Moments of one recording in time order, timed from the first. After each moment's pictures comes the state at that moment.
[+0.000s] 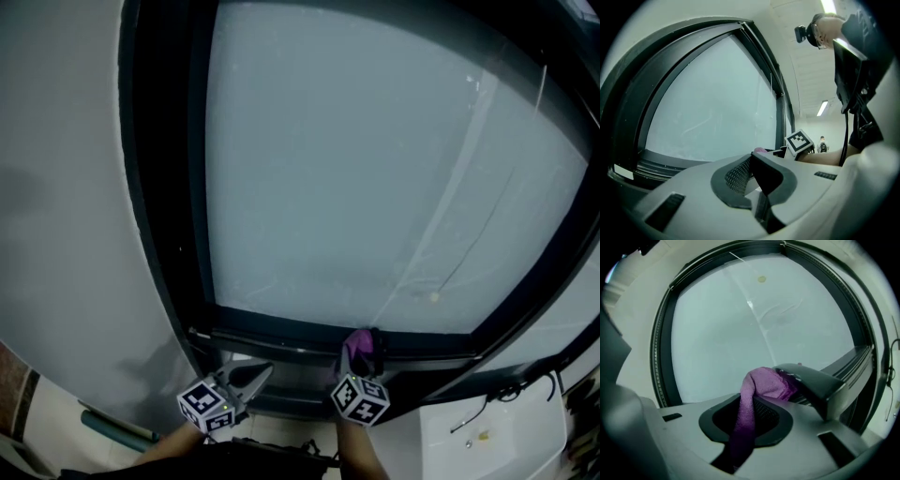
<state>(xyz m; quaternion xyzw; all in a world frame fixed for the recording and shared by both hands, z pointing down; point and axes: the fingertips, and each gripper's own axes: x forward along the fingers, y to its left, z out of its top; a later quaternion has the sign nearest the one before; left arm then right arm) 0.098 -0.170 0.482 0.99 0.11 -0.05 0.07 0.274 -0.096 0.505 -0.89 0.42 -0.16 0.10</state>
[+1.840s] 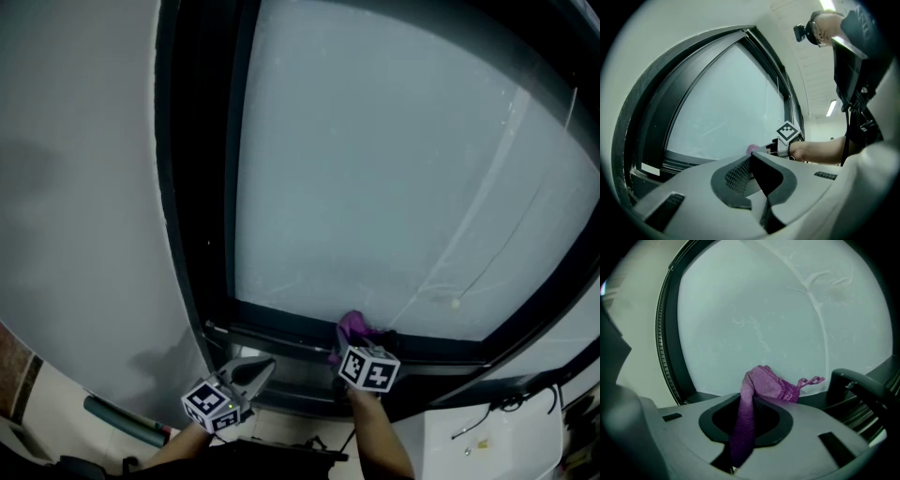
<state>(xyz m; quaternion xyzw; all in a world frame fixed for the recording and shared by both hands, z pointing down) 0.074 -0.193 0.485 0.99 0.04 -0.06 0.09 0.262 -0.173 0.499 -0.82 0.52 -0.24 -0.01</state>
